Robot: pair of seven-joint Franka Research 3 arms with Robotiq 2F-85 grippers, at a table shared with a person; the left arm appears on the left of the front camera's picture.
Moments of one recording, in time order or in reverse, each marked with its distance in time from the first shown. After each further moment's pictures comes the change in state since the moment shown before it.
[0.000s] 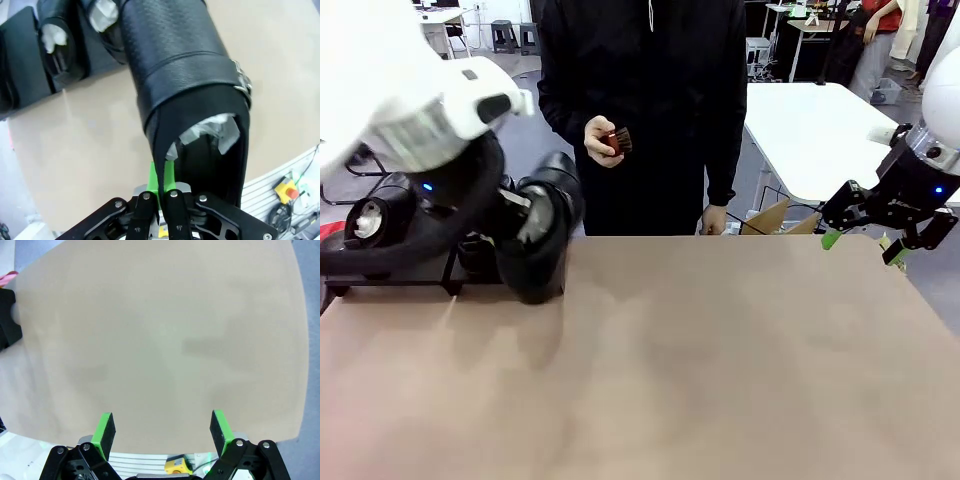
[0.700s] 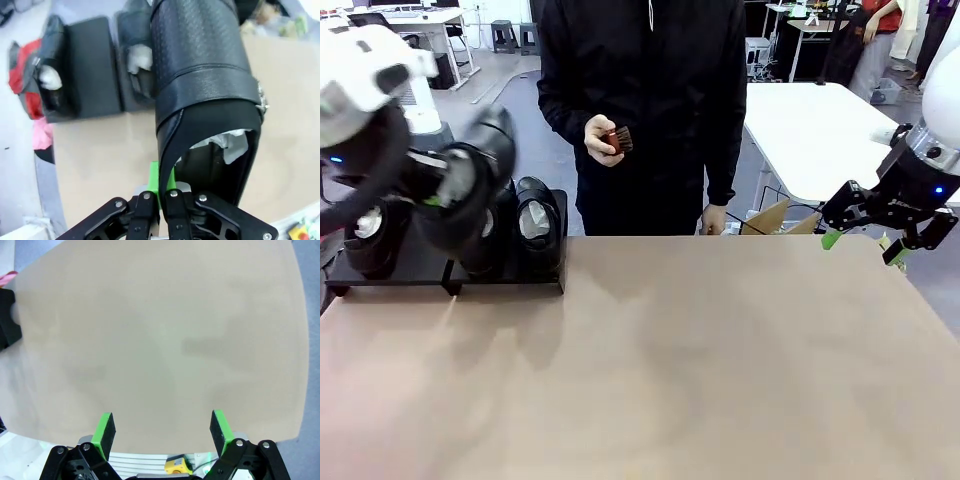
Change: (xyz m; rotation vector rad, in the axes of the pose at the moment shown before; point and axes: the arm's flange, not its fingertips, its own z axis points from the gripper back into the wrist) left arm 0.010 0.117 0.024 0.122 -0.201 0.167; right arm 0.000 0.000 0.000 0.000 0.000 -0.001
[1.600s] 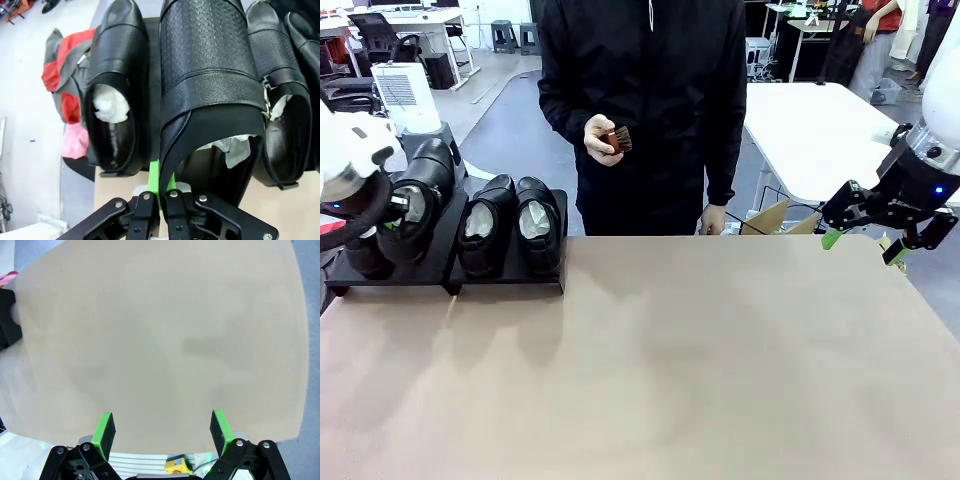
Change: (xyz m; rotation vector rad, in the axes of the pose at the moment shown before) left arm 0.029 0.110 -0.162 0.214 -0.037 0.063; right arm 0.000 0.000 0.000 0.000 0.000 0.000
